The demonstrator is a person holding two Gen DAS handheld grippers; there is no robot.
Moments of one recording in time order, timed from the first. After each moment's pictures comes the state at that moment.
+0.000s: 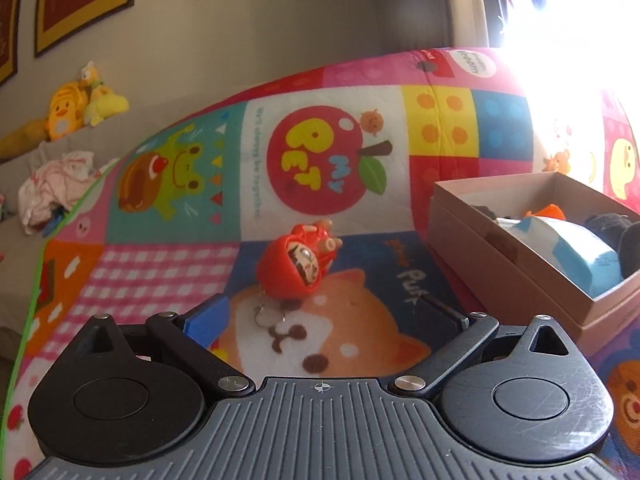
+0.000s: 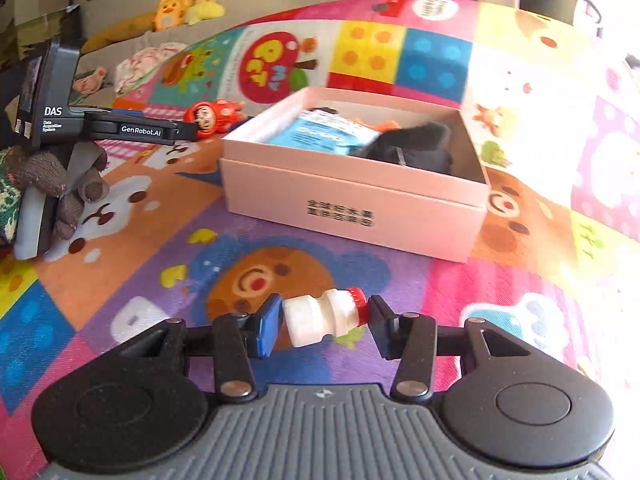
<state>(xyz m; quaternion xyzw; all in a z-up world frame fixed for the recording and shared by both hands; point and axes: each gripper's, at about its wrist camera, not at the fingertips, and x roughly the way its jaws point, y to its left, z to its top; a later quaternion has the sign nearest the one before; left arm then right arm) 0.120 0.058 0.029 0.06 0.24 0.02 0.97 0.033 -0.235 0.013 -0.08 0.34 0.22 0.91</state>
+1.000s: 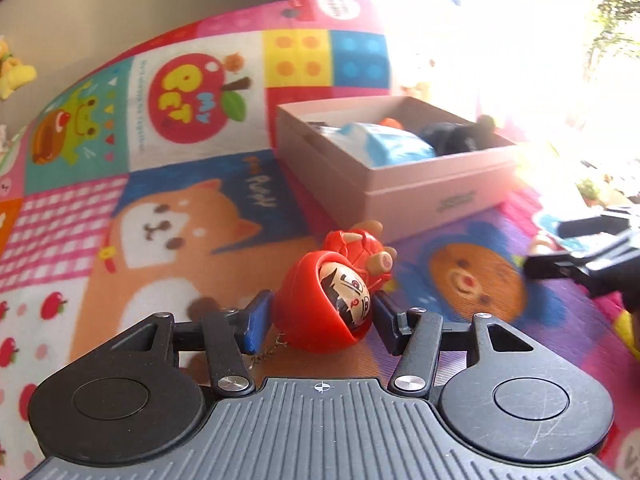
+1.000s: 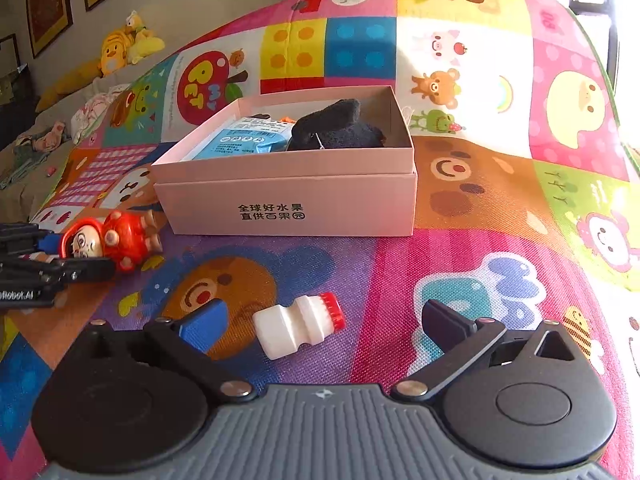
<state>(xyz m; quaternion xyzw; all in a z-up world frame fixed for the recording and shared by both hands) 0.019 0.004 0.023 0.05 0.33 -0.15 0.93 0.044 -0.261 0.003 0.00 0.34 0.17 0.92</state>
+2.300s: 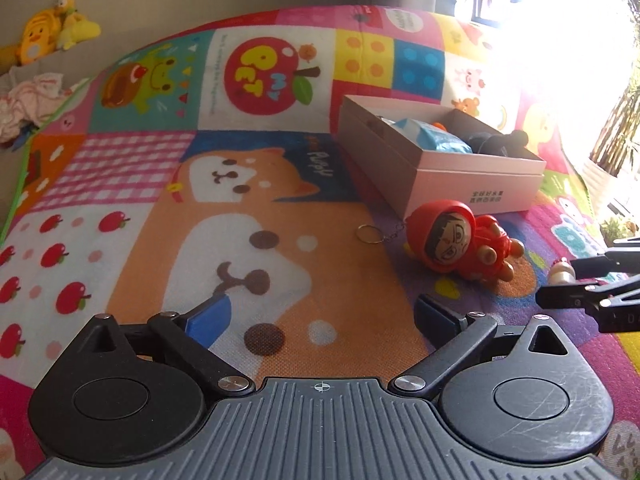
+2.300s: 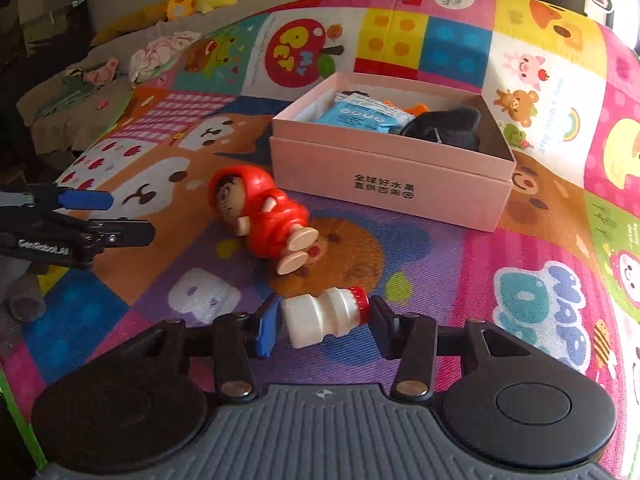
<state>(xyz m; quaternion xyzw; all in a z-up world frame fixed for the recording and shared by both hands) -0.025 0.046 0.014 -0.03 0.33 -0.06 0.94 -0.007 -0.208 0.022 -0.09 0.36 0.26 0.89</state>
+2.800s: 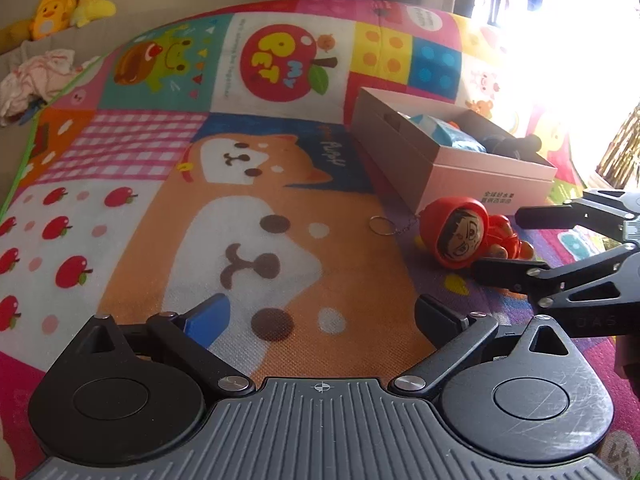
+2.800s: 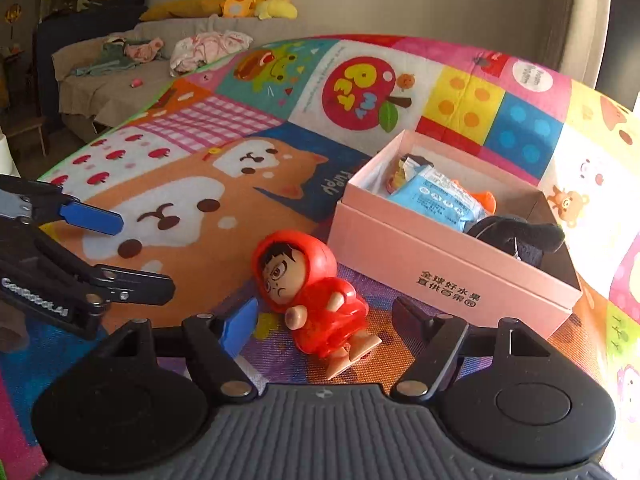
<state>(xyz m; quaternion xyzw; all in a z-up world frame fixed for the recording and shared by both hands) -0.026 0.052 0.008 -0.05 0.34 -0.05 0.94 0.024 -0.144 0.020 -0.18 0.30 0.28 0.89</state>
